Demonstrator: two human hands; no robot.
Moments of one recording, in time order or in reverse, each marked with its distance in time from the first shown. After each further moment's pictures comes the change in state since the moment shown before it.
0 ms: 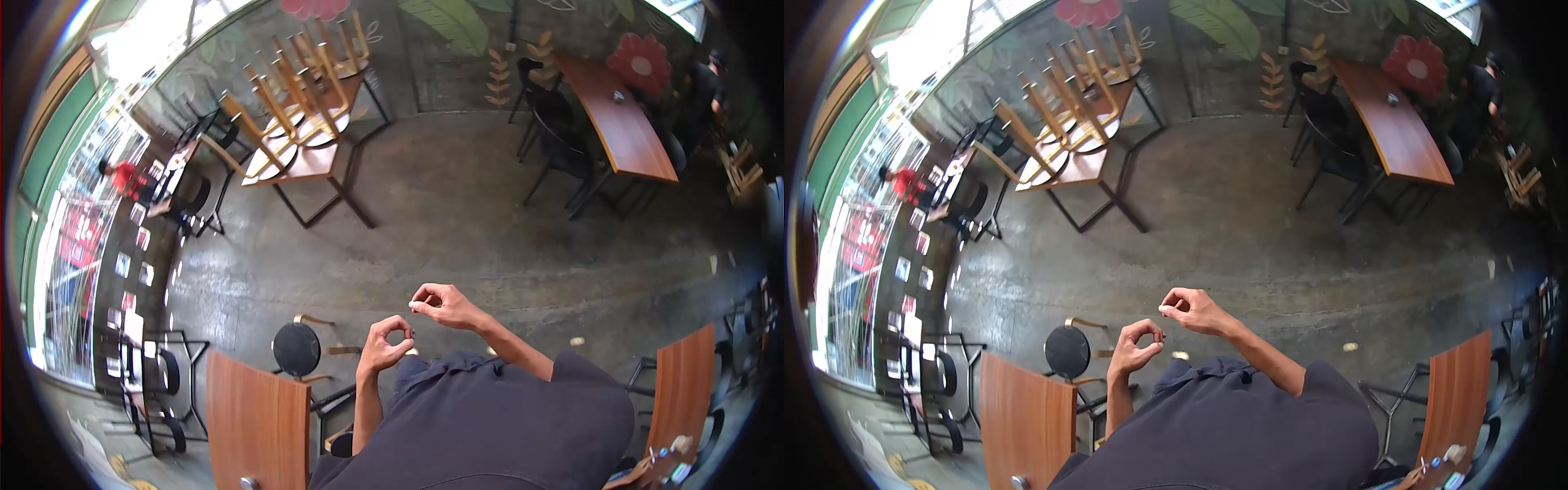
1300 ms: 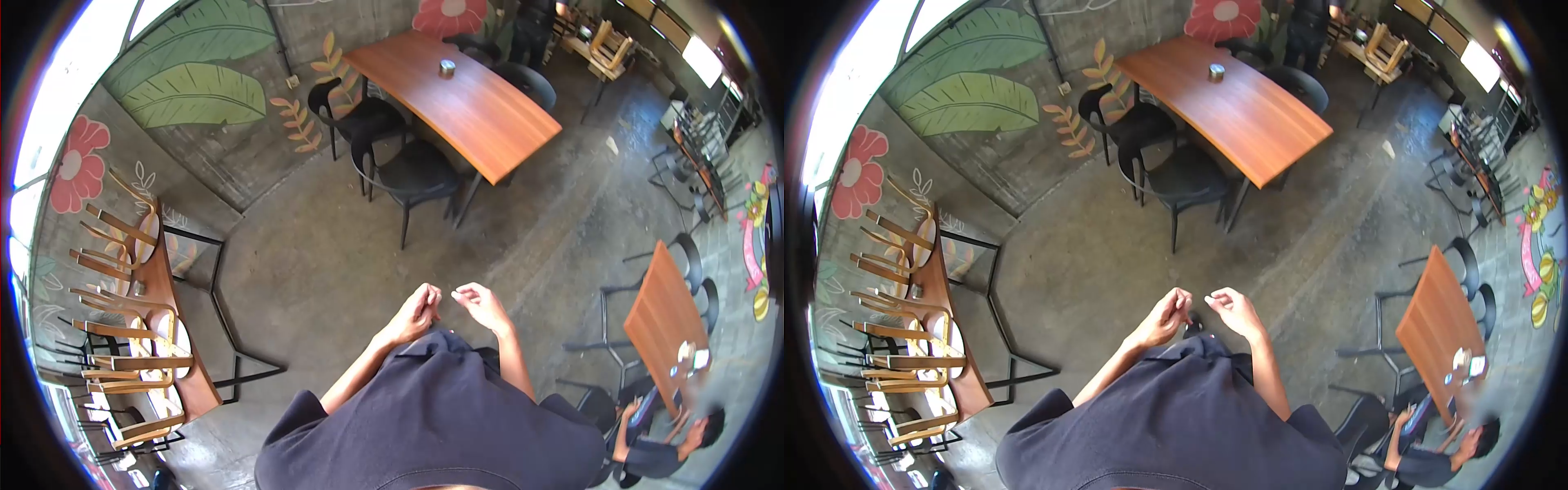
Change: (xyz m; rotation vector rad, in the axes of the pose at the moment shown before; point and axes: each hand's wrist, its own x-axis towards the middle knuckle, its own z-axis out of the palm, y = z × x) left_hand 0.675 -0.018 0.344 -0.374 -0.983 0.092; right_hand 0.057 0.109 -0.568 0.045 1.176 0.537
